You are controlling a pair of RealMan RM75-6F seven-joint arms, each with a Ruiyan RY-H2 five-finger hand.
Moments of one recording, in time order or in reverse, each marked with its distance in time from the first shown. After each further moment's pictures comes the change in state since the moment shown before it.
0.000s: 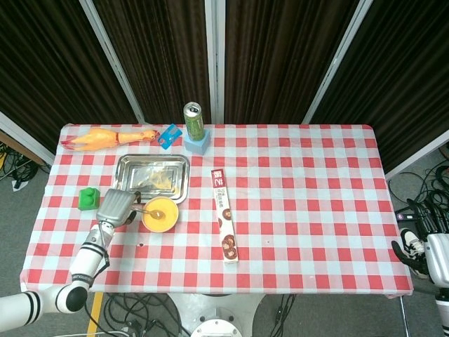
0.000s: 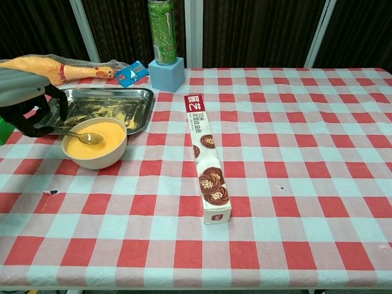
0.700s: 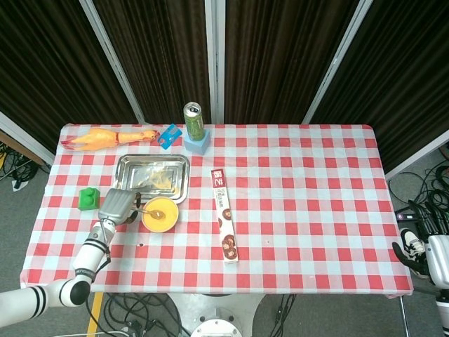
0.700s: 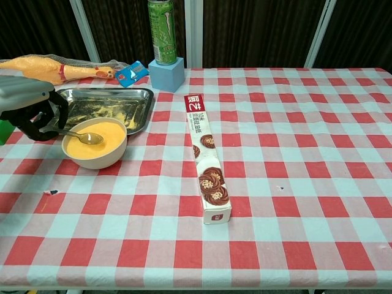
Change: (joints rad) left arm -0.034 -0.031 0.022 0.076 -0.028 -0.022 -0.074; right arm -0.007 -0.005 -0.004 0.006 0.005 -0.002 0.008
